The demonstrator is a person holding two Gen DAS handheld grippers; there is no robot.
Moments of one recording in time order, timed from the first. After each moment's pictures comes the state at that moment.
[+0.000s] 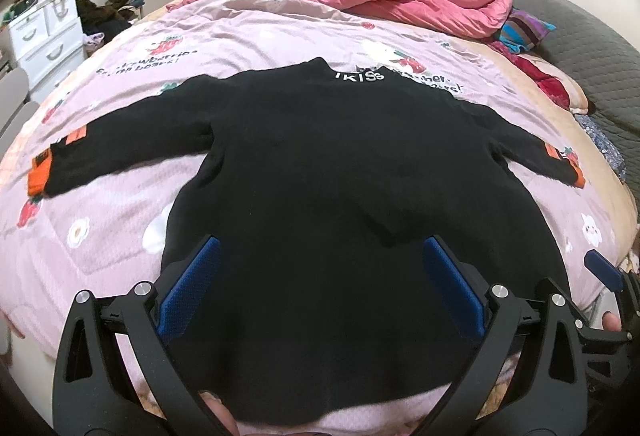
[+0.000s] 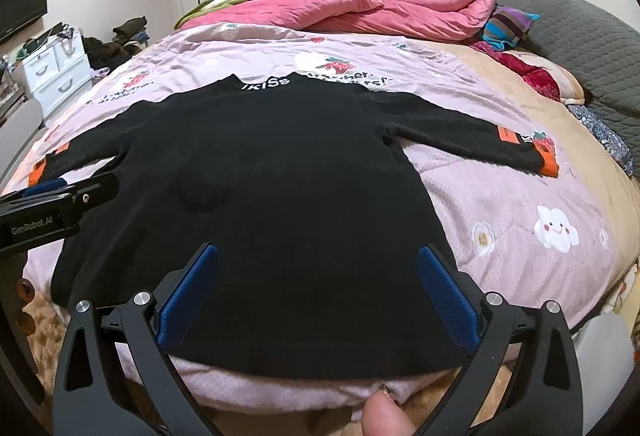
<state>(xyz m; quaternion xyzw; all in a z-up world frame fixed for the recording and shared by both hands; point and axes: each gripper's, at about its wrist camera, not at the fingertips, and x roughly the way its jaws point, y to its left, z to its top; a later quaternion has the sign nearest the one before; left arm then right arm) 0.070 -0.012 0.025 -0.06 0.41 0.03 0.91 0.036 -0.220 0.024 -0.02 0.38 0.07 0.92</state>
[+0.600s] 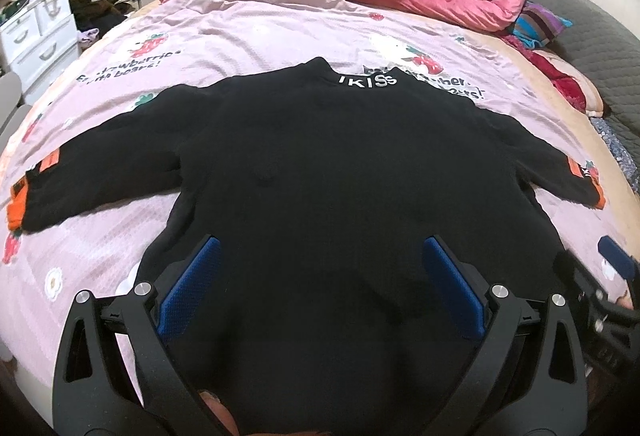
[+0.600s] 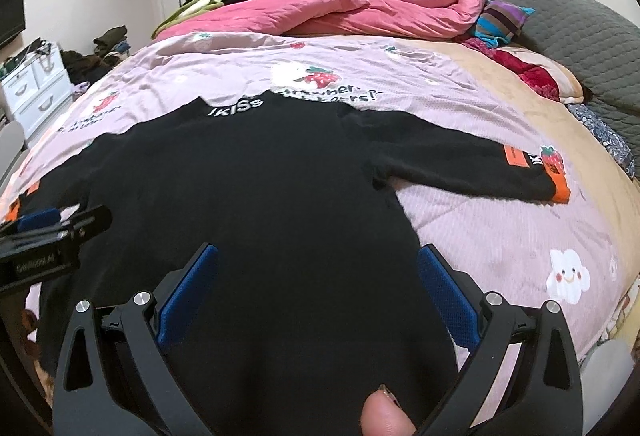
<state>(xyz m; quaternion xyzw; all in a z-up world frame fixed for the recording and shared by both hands) 0.140 -0.013 0.014 -0.06 0.43 0.03 0.90 0.123 -0.228 0.026 -0.01 0.39 0.04 0.92</state>
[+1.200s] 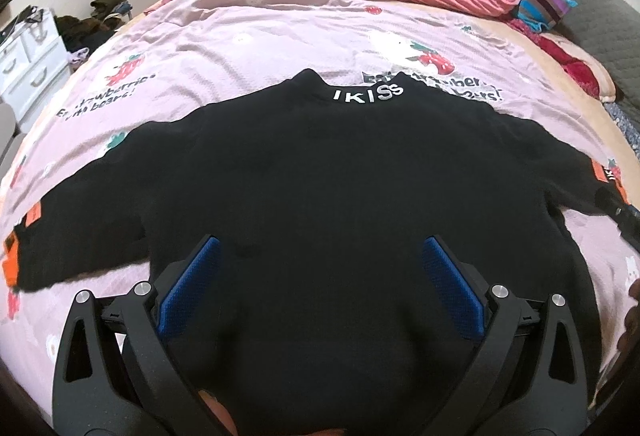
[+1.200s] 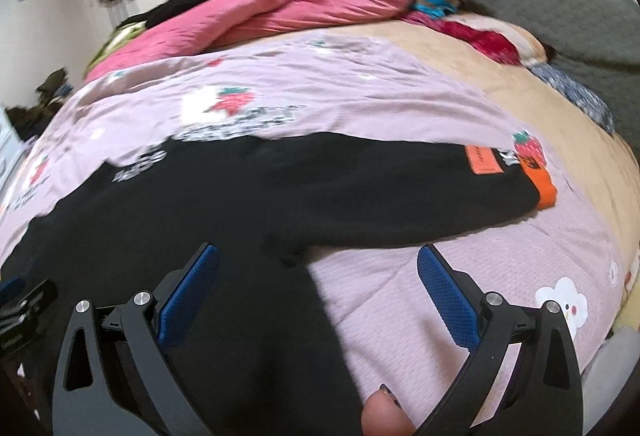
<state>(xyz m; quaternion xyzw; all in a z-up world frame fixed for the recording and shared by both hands) 0.209 -0.021 0.004 -0.02 0.45 0.04 0.89 0.212 -0.310 0.014 0.07 0.40 -0.06 0.91</state>
